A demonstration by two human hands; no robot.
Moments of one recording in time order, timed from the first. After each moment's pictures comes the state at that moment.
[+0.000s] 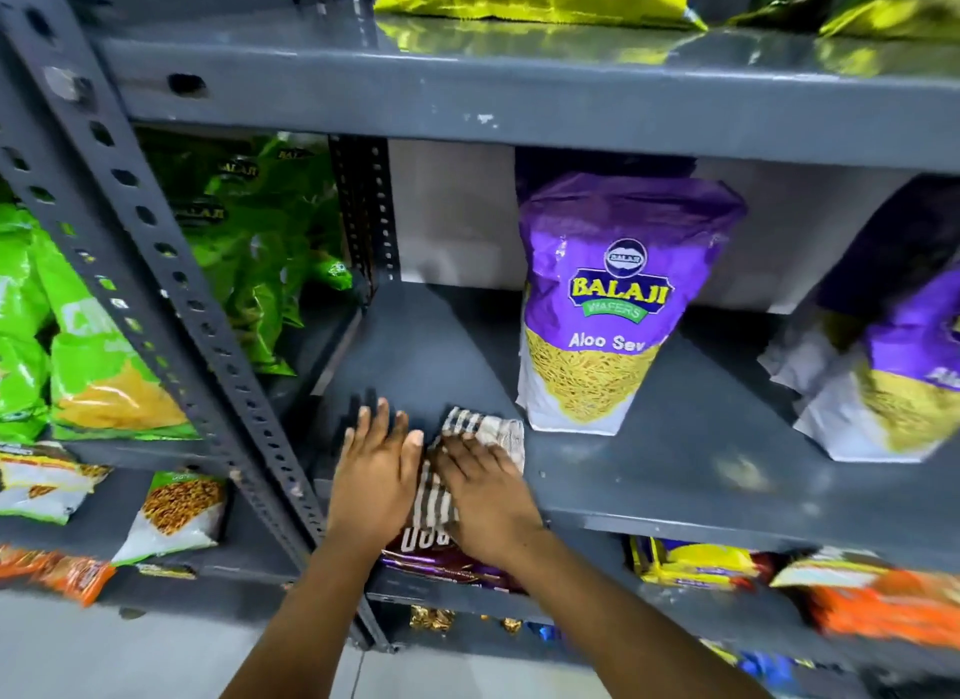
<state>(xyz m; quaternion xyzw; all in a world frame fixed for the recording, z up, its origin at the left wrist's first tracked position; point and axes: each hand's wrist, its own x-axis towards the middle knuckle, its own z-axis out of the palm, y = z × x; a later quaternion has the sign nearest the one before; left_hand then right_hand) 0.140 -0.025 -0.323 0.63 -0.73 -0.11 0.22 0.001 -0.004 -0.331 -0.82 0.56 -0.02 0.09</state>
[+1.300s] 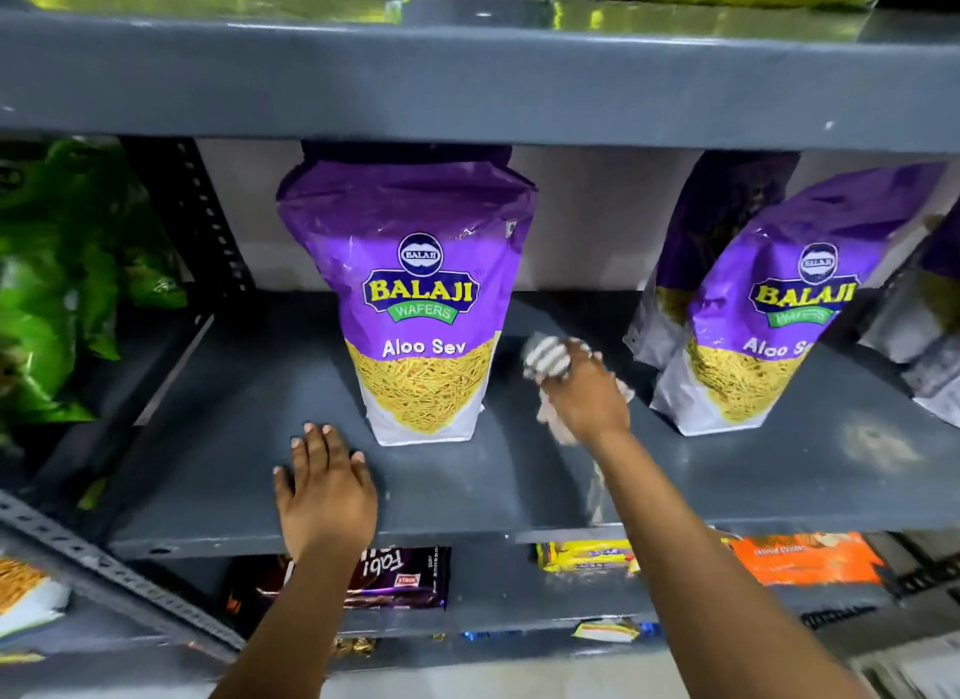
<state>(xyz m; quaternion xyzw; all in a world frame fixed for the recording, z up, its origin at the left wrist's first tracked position) 0.011 -0.034 -0.349 0.73 -0.67 -0.10 0.12 -0.242 -0.040 -0.282 -0.49 0.79 -0.31 0.18</state>
